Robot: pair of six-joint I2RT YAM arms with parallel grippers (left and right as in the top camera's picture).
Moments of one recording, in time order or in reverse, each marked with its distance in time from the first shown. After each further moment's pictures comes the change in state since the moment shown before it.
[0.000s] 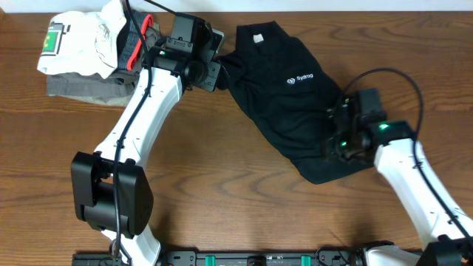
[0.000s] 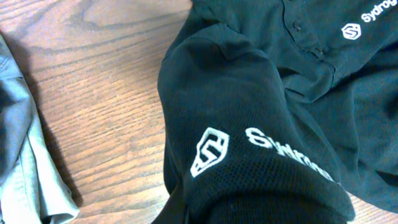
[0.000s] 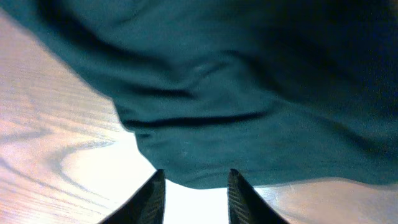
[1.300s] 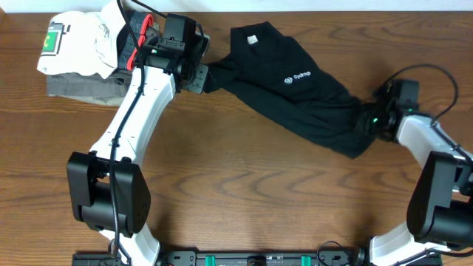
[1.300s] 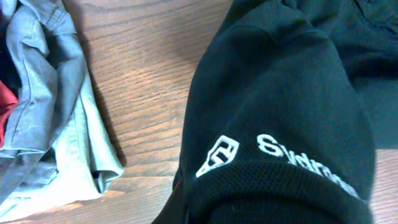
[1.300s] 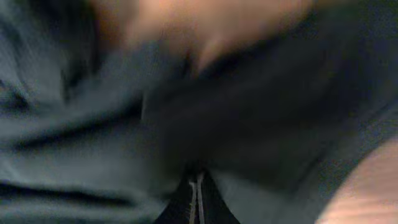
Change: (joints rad) left arm 0.041 0.000 0.000 -0.072 -0.132 0.000; right arm -0.381 0.362 0.092 0.417 -0.039 0.024
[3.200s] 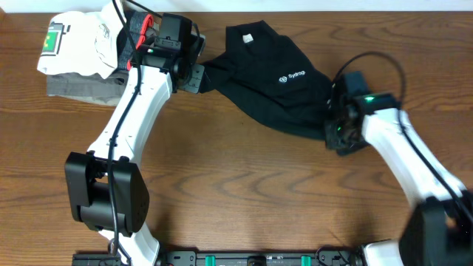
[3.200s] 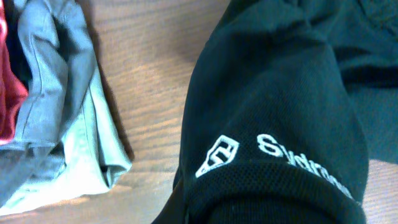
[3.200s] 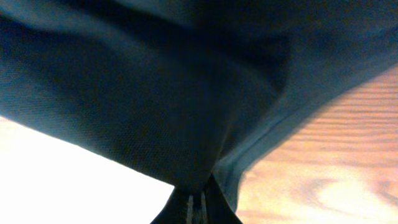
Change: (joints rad) left arm 0.023 0.000 0.000 -0.016 -0.010 -0.002; right arm 0.386 -0.181 0.150 -0.608 0.285 -0.017
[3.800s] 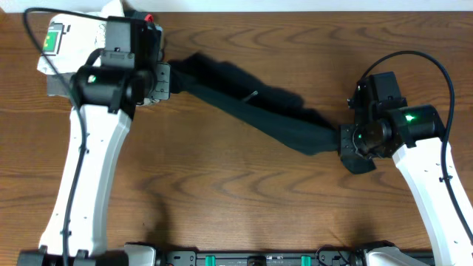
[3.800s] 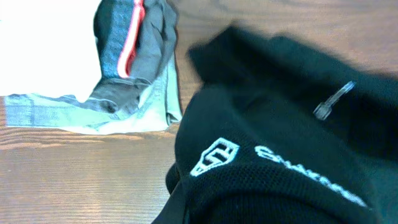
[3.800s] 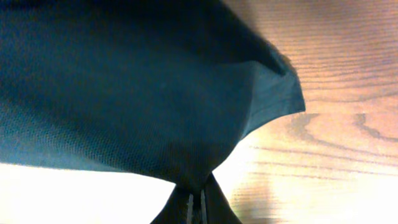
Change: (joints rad) left arm 0.077 -0.360 0.000 -0.188 -0.037 -0.115; right arm -0.005 -0.247 0.087 -0.240 -0.072 0.083
